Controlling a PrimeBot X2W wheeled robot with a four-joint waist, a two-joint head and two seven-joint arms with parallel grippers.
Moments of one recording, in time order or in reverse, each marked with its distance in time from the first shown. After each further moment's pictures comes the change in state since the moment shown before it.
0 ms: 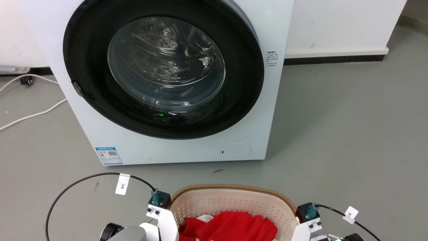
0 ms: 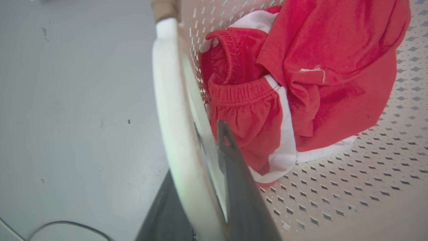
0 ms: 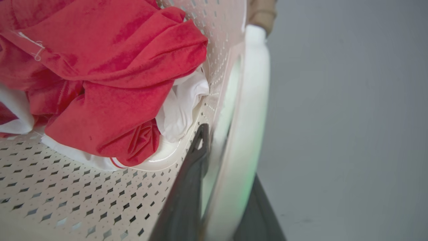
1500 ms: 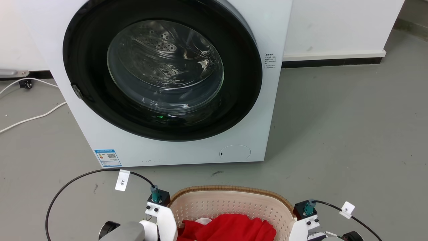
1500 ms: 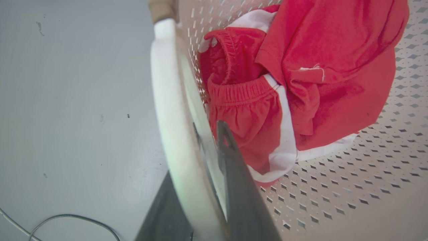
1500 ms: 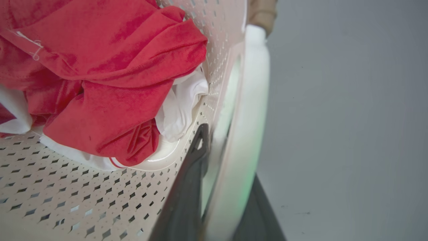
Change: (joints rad) left arm -0.045 0.024 -0.143 -0.011 -0.148 0.000 0.048; right arm -0.051 -0.002 0.196 0.042 0.203 0.000 0.041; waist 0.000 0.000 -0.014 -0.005
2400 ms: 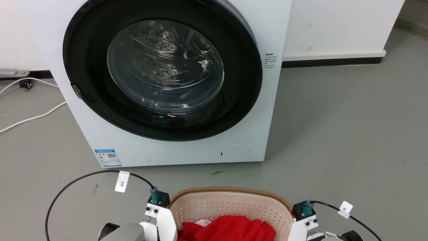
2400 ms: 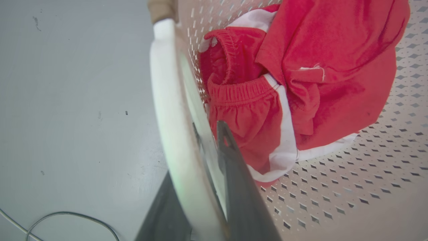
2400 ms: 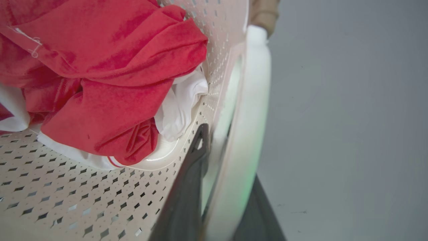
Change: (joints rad) left arm 0.004 0.000 -0.004 0.003 -0.011 0.000 0.005; right arm -0.009 0.000 0.058 0.008 0.035 0.000 0.001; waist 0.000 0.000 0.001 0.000
